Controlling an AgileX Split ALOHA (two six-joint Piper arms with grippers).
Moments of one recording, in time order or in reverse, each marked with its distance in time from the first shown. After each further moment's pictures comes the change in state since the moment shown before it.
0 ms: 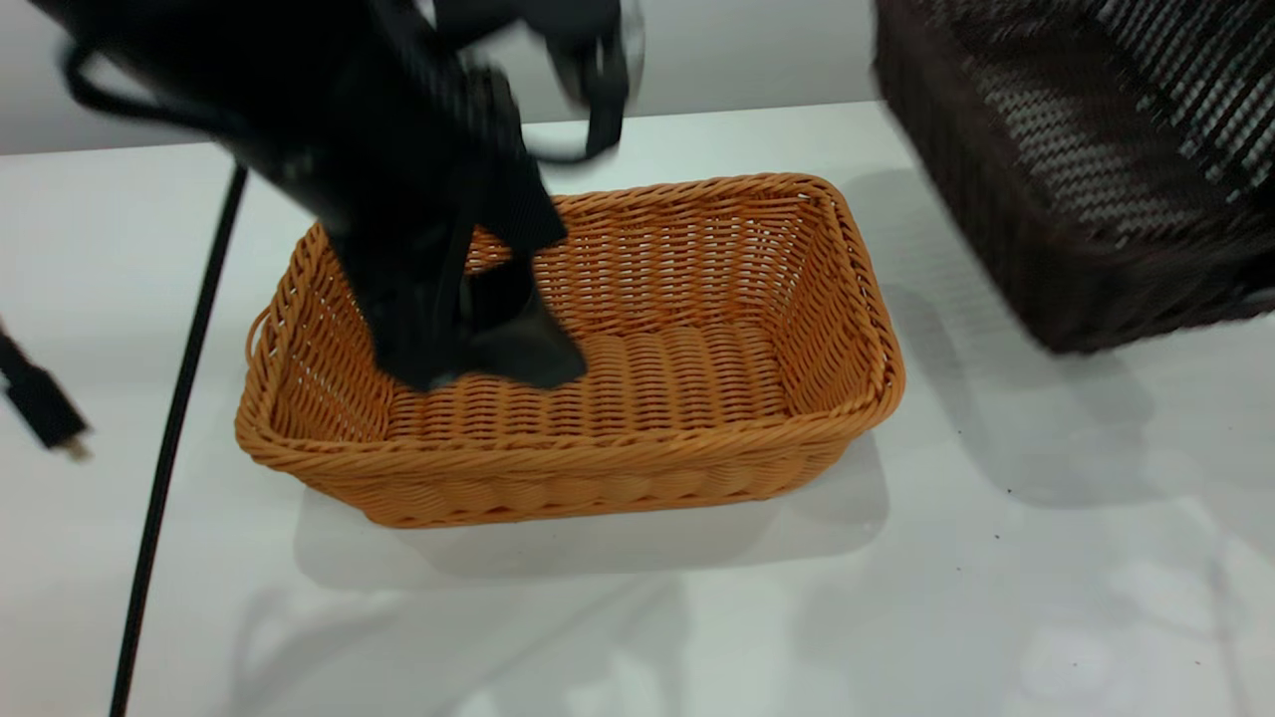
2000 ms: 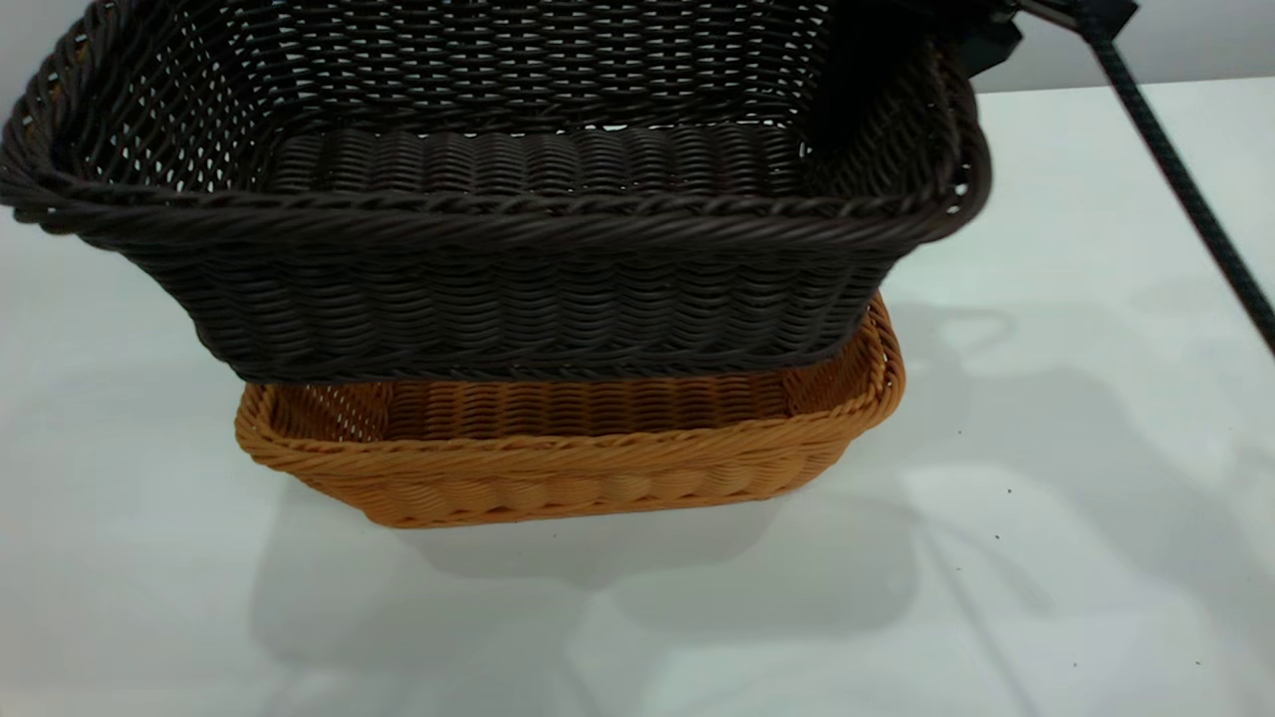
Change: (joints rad) left arm -0.030 -0.431 -0.279 -0.130 0.147 -0.288; right arm 0.300 0.283 -0.786 -0.086 0.856 -0.847
